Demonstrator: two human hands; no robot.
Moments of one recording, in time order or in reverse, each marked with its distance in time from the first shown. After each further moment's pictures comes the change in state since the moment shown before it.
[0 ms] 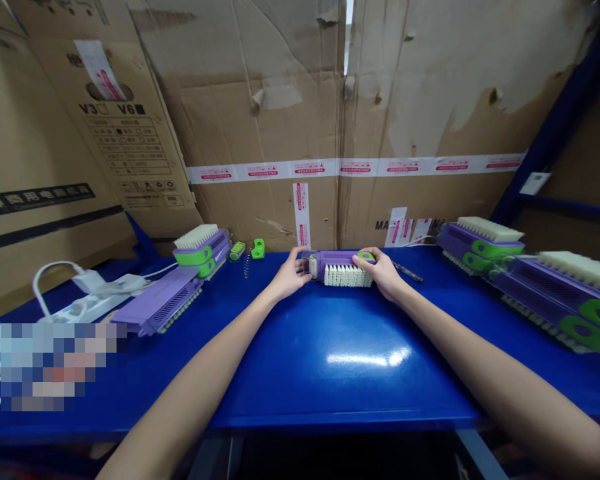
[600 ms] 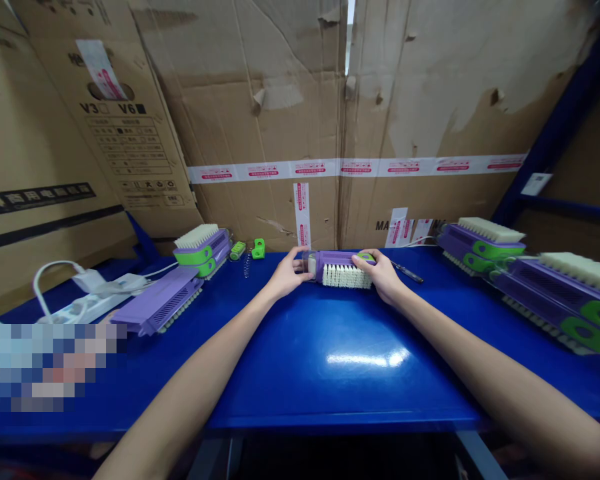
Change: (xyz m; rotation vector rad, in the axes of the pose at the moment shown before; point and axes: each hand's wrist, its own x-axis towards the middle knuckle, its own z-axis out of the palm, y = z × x) left_hand -0.001 0.007 -0.005 -0.009 -0.001 -0.014; right_hand -0.006 -0.003 0.006 0.004 0.043 0.016
